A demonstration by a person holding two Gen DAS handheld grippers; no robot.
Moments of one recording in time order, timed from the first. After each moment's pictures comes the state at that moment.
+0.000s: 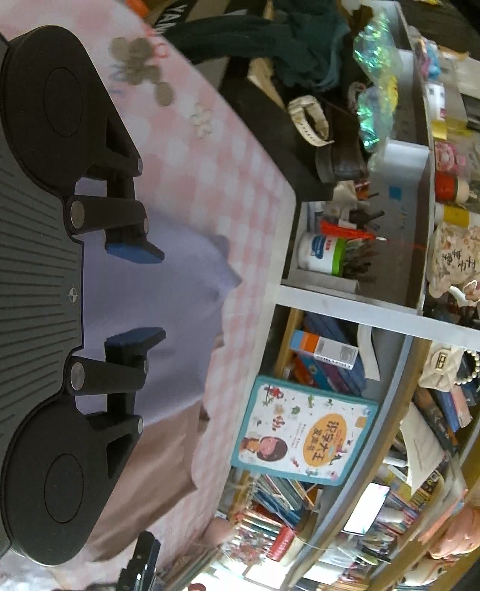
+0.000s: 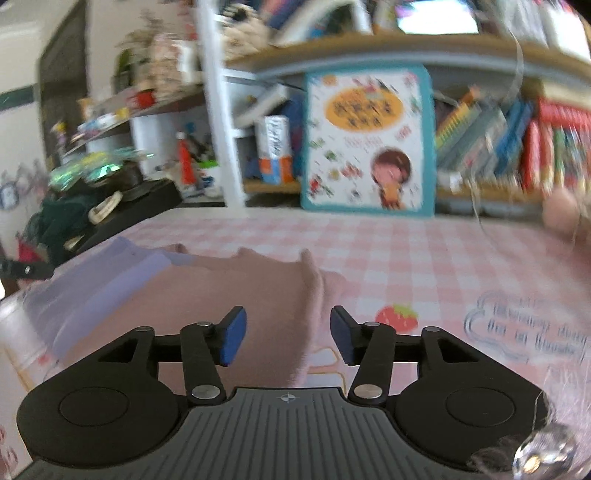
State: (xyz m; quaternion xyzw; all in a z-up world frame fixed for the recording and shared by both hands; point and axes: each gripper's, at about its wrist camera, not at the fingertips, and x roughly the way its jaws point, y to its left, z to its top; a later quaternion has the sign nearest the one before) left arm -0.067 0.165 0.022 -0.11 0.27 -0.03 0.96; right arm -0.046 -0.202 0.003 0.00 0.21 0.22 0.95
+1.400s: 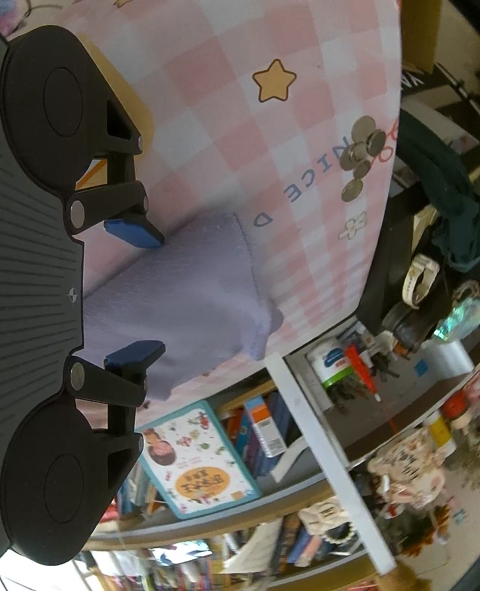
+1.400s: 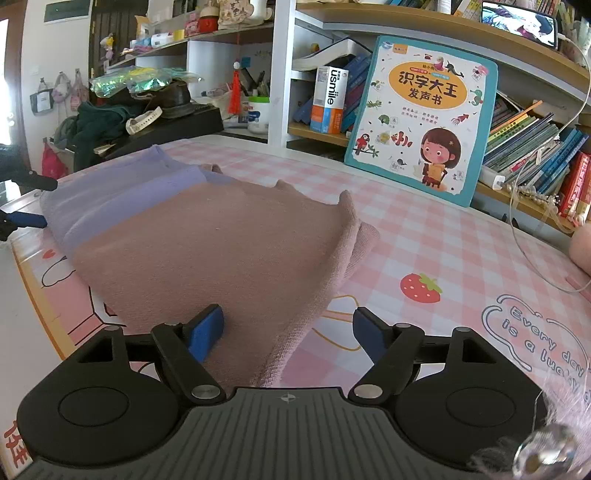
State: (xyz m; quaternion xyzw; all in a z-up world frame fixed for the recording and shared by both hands) left arm -0.100 0.202 -0.028 -0.48 0.26 0.06 0.83; right arm -0.049 -0.190 -0.018 -0.10 0.27 0.26 0.92
